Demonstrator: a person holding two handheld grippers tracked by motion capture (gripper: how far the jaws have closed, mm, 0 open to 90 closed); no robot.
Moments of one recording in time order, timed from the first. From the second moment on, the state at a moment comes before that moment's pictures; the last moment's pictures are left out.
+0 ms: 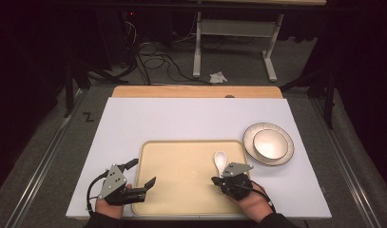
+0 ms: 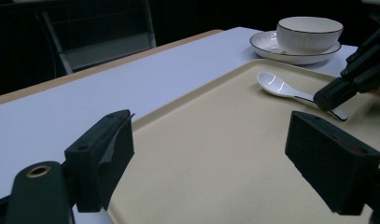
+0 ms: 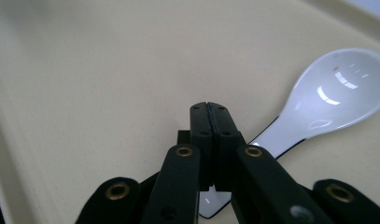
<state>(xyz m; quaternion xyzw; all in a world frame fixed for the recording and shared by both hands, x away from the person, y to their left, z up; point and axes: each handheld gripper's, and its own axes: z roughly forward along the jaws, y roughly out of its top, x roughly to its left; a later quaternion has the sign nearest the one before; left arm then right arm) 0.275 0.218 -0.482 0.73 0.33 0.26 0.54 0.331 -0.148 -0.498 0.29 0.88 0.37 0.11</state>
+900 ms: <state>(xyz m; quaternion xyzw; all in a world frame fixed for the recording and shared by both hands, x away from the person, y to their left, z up) 0.276 0.215 -0.485 0.74 0.33 0.27 0.52 0.315 -0.294 -0.463 0.38 0.74 0.50 0.23</state>
